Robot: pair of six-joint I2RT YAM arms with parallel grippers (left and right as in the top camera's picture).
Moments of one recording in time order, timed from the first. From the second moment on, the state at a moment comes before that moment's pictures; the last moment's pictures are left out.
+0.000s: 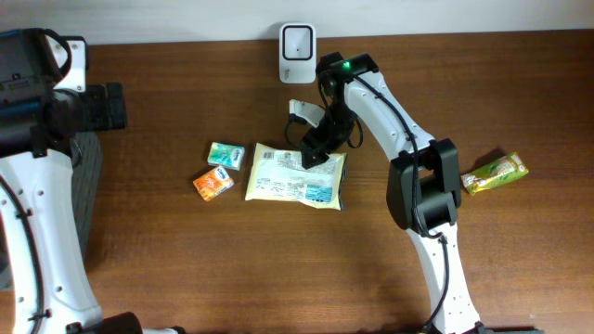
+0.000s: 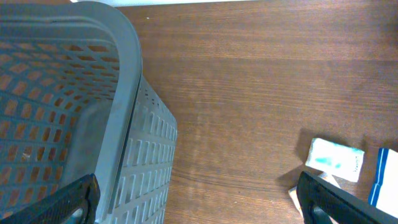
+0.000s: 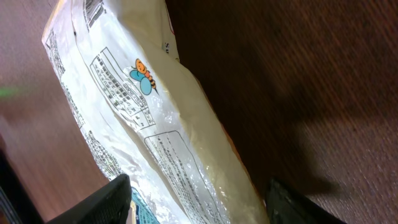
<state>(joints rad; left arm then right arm) 0.23 1.58 1.82 -1.10 -0.09 0.20 0.36 2.50 2.26 -1.43 -0.47 -0.57</state>
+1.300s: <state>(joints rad) 0.23 1.58 1.82 -1.10 -0.09 0.20 0.61 2.49 2.42 -1.43 -0.21 0.32</state>
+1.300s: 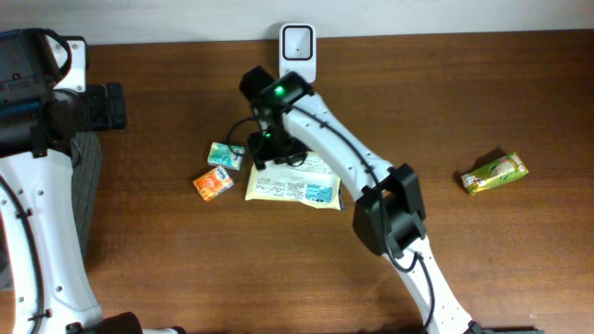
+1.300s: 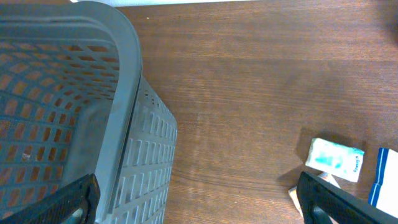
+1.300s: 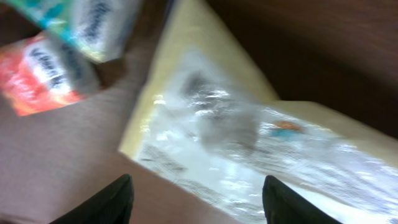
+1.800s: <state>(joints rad) 0.23 1.58 1.82 -1.10 -0.09 0.20 0.38 2.49 2.37 -1.48 -0.35 -0.40</state>
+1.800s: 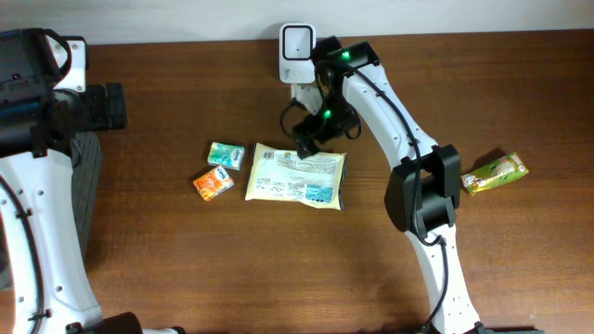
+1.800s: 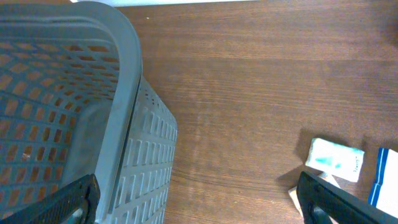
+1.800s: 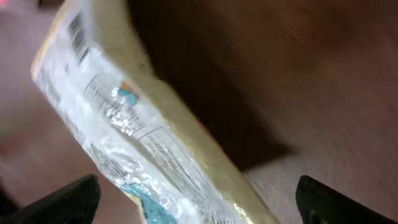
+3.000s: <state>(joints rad) 0.23 1.58 1.82 -1.10 -0.09 0.20 0.36 2.51 2.10 -1.32 -0.69 -0.47</state>
